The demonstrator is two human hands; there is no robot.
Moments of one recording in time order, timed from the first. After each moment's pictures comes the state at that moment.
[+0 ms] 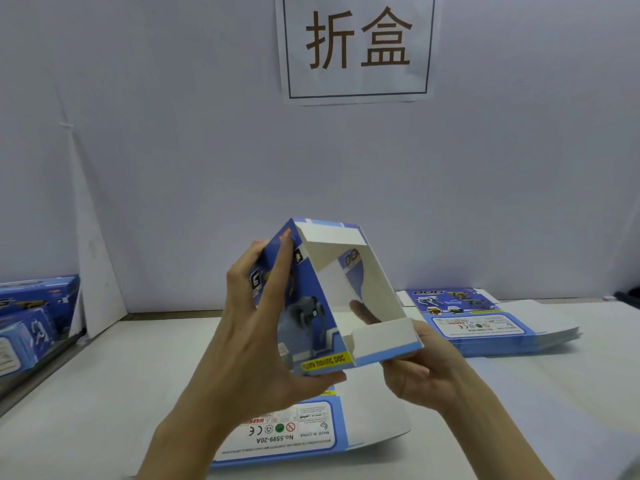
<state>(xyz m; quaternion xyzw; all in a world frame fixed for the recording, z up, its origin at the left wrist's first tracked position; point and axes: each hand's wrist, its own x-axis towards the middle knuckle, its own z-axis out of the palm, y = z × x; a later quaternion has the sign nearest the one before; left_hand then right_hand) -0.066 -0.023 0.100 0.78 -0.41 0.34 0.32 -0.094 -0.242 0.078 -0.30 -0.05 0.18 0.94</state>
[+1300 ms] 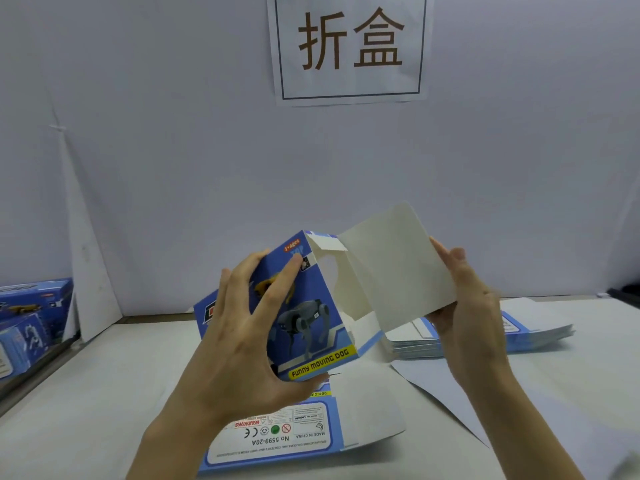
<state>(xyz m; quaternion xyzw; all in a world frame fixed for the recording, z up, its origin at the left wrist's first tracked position) -0.070 -0.017 0.099 0.82 -0.39 0.35 0.25 -0.105 -0.256 0.107 -0.50 -0.06 -0.33 0.80</state>
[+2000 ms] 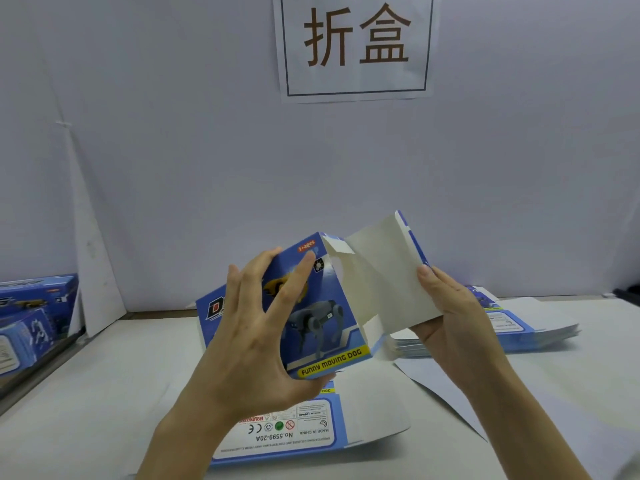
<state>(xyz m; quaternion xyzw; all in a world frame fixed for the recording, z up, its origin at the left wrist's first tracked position) -0.070 -0.022 0.099 0.83 -0.38 0.35 0.22 -0.105 -0.251 0.107 -0.53 -0.04 -0.19 0.83</state>
